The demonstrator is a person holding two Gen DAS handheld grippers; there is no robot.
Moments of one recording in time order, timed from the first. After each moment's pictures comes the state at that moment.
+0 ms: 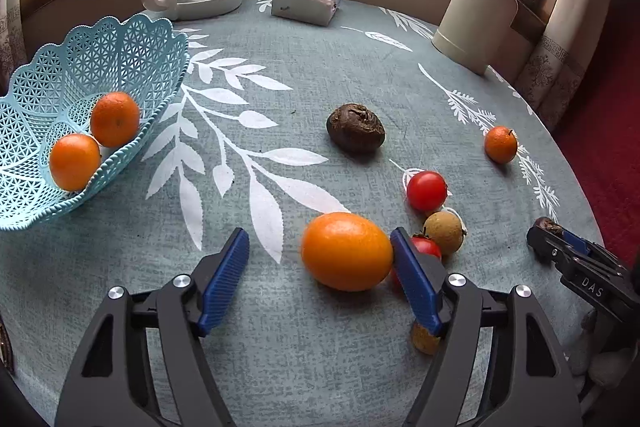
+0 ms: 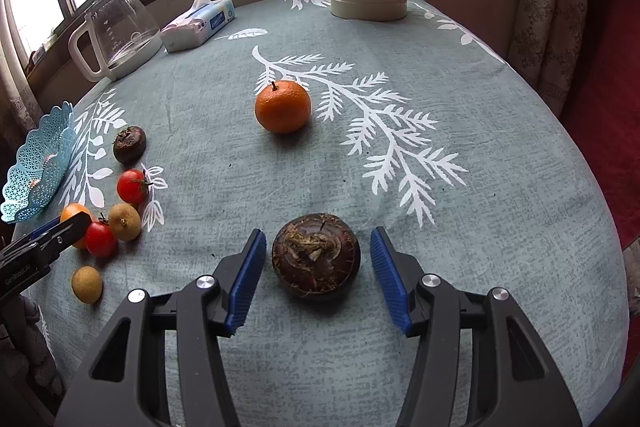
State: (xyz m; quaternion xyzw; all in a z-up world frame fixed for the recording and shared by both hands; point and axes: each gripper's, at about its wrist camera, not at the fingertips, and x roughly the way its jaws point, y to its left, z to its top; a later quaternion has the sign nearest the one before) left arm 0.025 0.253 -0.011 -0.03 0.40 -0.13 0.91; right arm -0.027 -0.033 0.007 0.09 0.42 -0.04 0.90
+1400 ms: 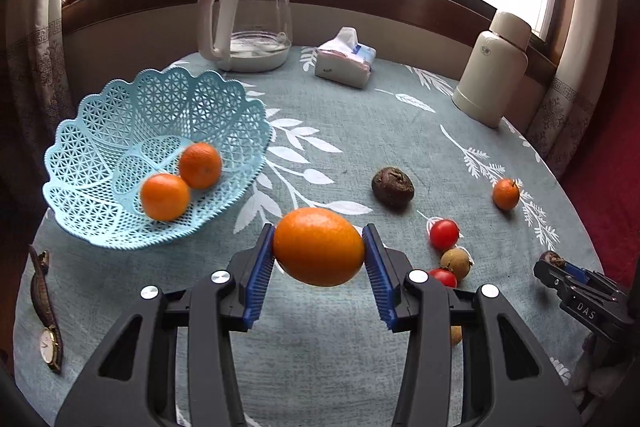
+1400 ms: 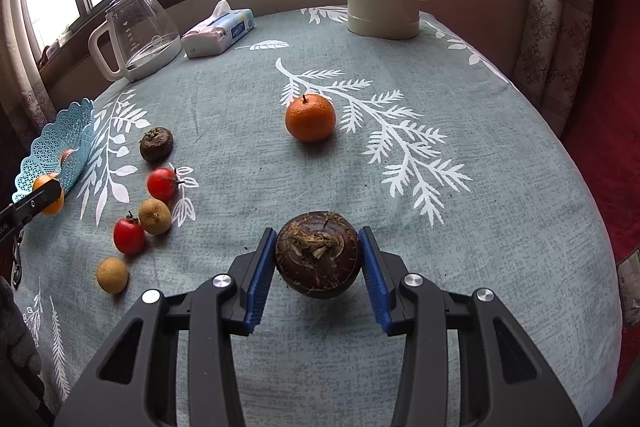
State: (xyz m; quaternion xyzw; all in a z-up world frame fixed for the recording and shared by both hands) left arm -0.003 0.298 0.031 -0.05 0.32 -0.07 0.94; right arm -0.042 -0.017 0.023 0.08 0.40 -0.02 0.91
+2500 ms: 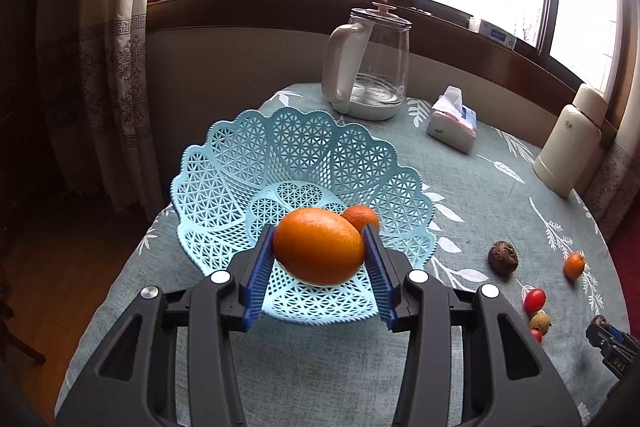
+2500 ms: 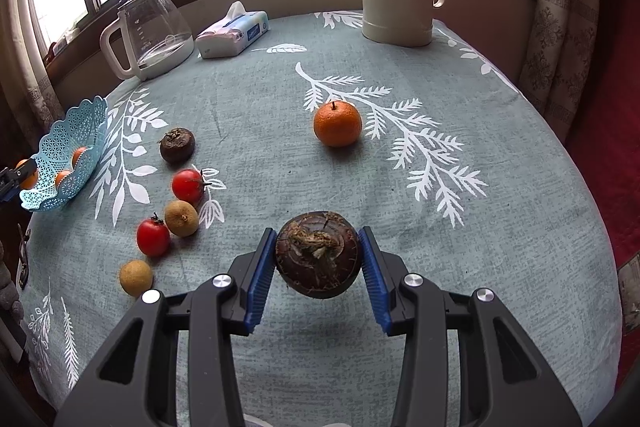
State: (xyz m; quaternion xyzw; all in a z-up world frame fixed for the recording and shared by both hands) left arm 0.011 0.401 0.044 -0.09 0.28 0.05 0.96; right arm -0.043 0.001 0.032 0.07 0.40 -0.01 0.92
